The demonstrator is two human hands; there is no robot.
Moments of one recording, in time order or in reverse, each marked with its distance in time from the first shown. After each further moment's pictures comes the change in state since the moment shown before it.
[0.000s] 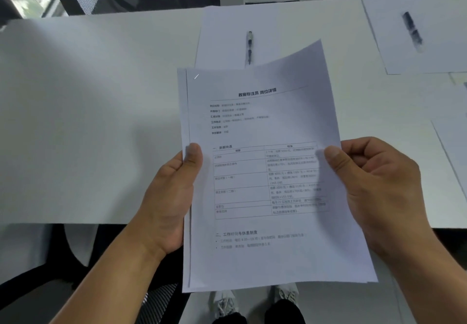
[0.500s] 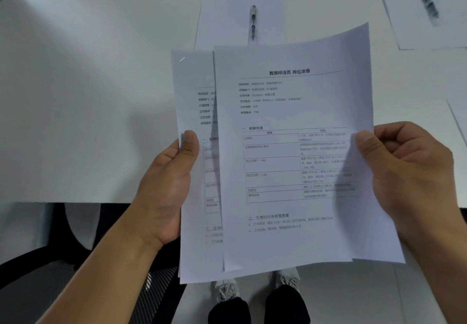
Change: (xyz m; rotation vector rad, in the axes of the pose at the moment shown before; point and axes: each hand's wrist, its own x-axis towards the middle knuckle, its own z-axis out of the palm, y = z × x) left_hand -0.010 -0.017 -0.008 0.025 0.060 0.036; right_hand 0.000 0.031 -0.022 -0.123 0.090 -0.044
